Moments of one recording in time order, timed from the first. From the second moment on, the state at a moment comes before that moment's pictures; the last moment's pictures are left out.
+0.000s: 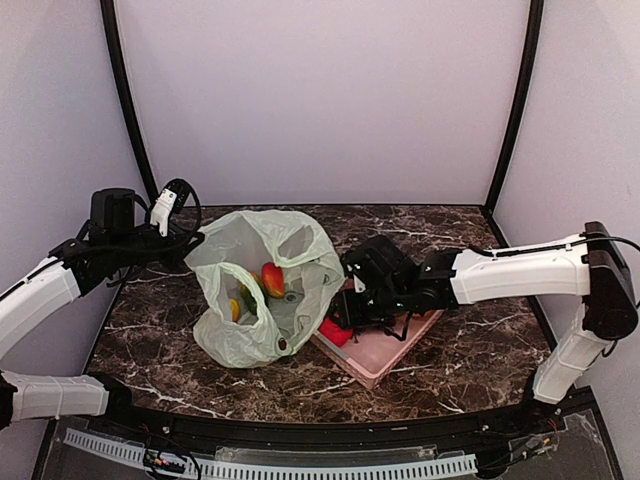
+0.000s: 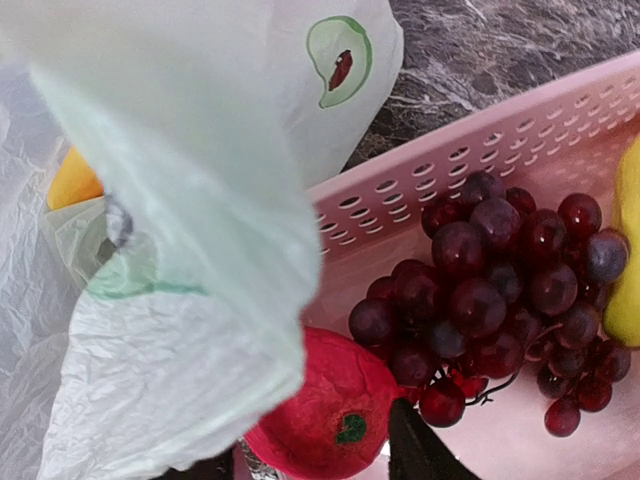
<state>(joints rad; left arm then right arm) -0.32 0.99 0.83 -0.31 0.29 0.11 1.05 1.63 1.11 -0.36 0.08 0.69</state>
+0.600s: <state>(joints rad) -0.32 0.99 0.83 -0.31 0.29 0.11 1.06 1.73 1.11 -0.30 0.07 0.71</state>
